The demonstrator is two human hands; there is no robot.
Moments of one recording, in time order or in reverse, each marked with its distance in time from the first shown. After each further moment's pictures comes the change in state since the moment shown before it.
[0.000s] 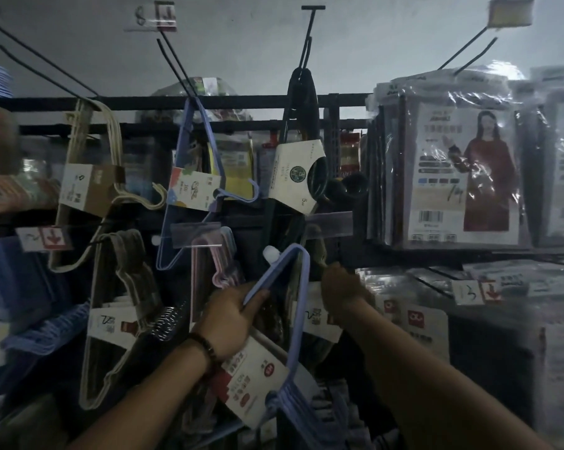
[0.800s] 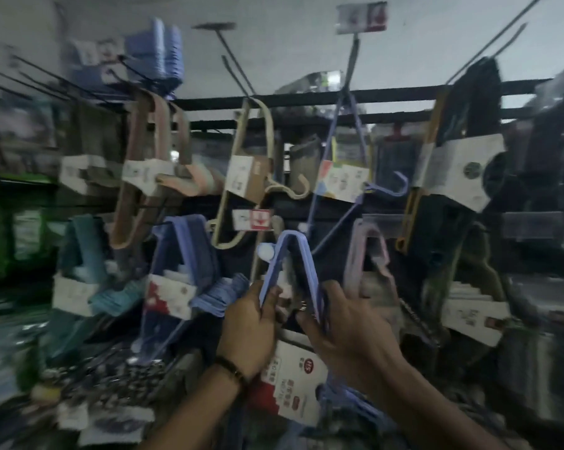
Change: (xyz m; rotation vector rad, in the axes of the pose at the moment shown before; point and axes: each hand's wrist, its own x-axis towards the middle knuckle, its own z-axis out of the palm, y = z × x) left_hand -0.107 -0.104 -0.207 -0.056 0.322 -0.168; right_hand -0.212 -0.258 0.026 0.241 0.025 -0.520
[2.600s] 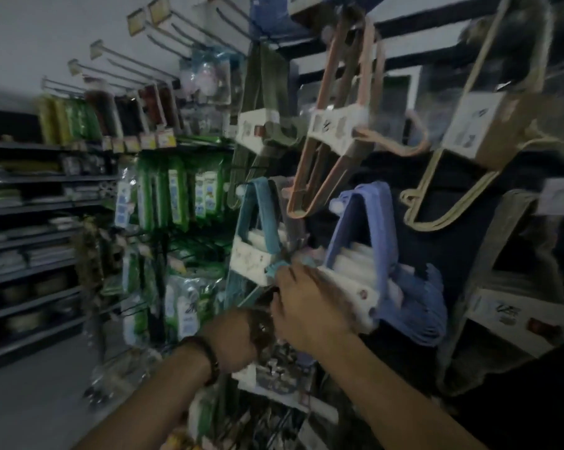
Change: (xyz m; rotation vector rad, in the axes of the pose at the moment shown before) left_hand 0.041 -0.233 -0.328 0.768 -0.504 -0.240; right_hand 0.134 -0.291 0.289 0.091 -0.095 -0.503
